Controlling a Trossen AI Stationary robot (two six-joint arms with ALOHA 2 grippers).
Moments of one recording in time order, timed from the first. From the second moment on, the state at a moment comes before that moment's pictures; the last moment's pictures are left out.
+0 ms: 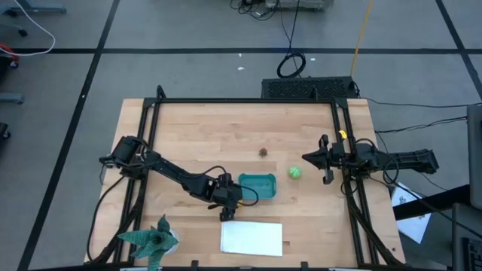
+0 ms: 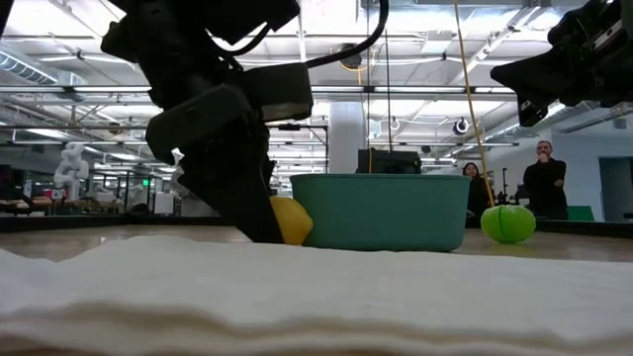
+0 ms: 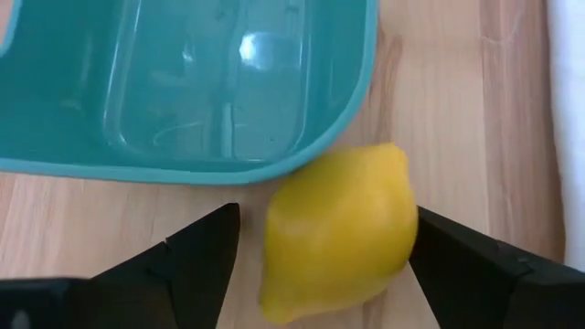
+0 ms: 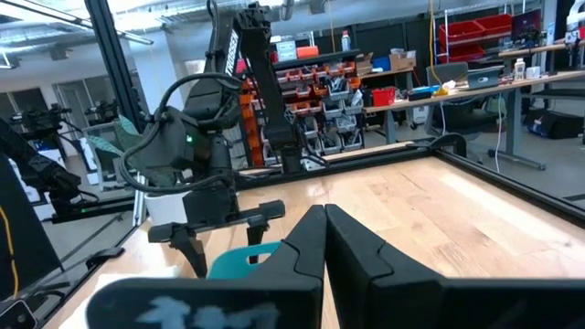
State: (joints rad) left arm -0.33 1.91 1.08 -0.20 -0.18 -0.34; right arm 0.05 0.06 0.01 0.13 0.10 0.17
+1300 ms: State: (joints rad) left arm -0.32 1.71 1.08 -0.34 -0.15 -0.23; right arm 0.05 0.07 0.01 0.14 0.10 0.17
